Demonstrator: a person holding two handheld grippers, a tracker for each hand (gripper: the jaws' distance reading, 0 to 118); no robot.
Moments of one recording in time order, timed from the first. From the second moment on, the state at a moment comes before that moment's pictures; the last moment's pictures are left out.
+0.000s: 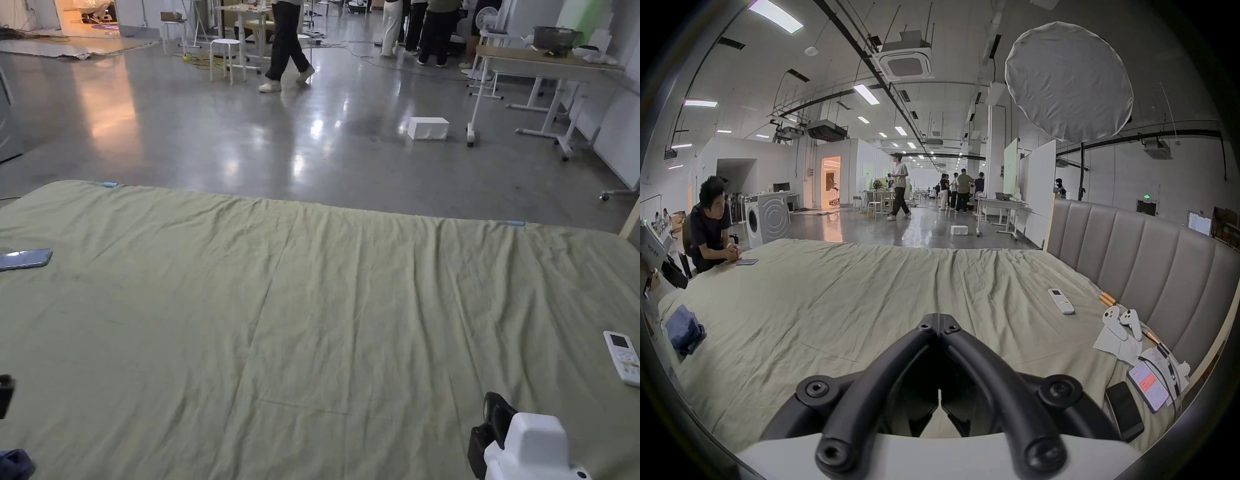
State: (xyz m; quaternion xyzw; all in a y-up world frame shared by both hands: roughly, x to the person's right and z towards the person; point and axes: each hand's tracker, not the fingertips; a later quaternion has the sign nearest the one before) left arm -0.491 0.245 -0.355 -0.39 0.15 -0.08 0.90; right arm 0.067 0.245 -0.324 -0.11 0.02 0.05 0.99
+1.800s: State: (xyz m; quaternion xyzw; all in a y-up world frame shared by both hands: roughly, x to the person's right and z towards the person) left arm -0.229 0.265 -0.324 -0.10 0.07 -0.03 0.99; right arm 0.067 0.258 -0.327 -0.08 0.01 0.04 1.00
